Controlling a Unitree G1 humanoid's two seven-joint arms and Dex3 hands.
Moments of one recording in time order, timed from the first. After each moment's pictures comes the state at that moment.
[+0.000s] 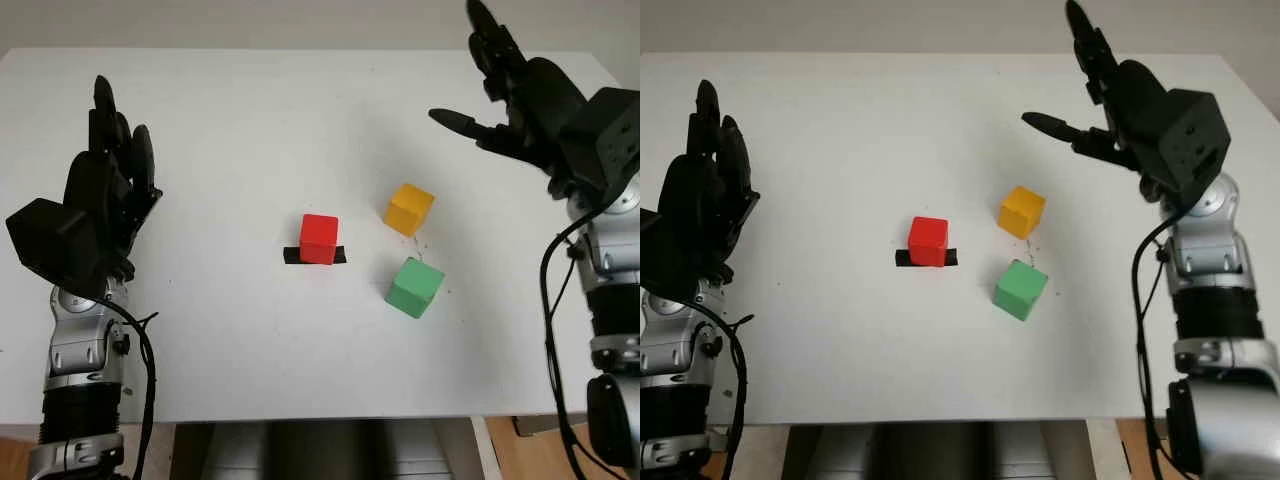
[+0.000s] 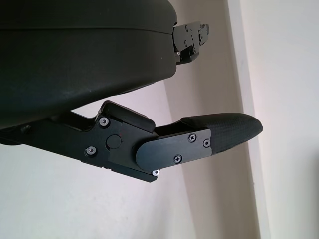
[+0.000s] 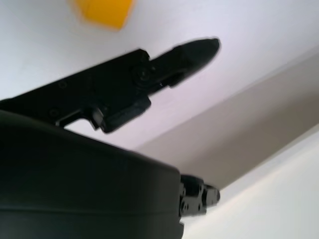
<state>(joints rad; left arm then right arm) -0.38 0.31 0.30 0.20 -0.10 -0.11 -0.09 -0.87 -0.67 0.05 0.59 -0.32 -0.36 0.32</state>
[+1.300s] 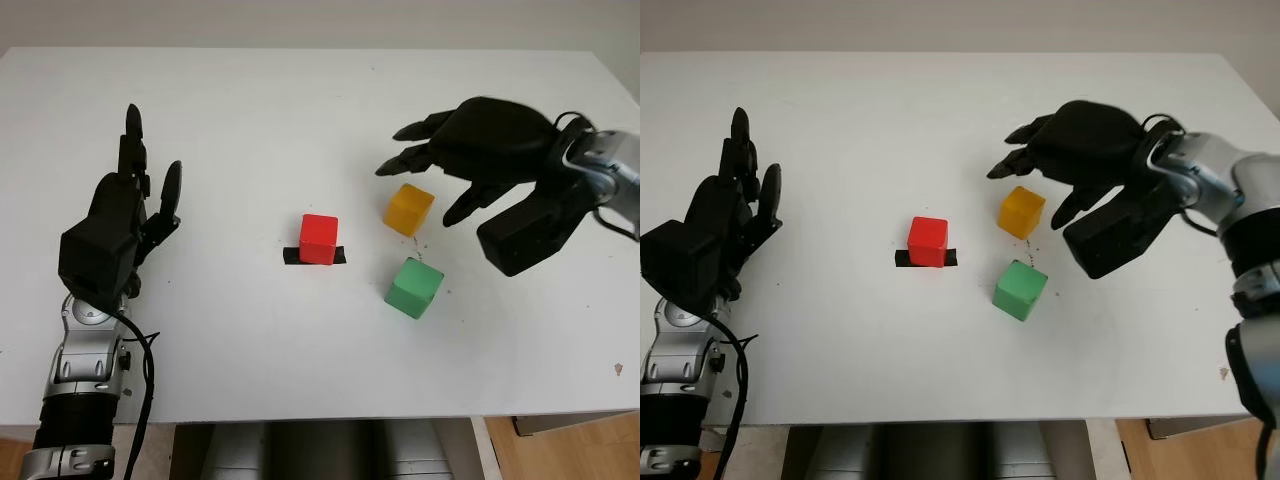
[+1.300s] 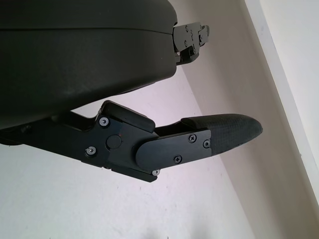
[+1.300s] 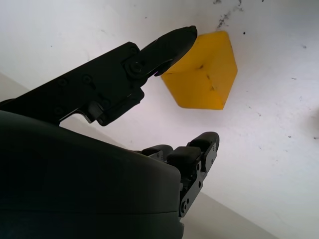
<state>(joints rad) -0.36 0.37 0.19 0.25 0.05 -0.14 -0.08 -1.09 -0.79 0.50 0.92 -0.94 -0.81 -0.02</state>
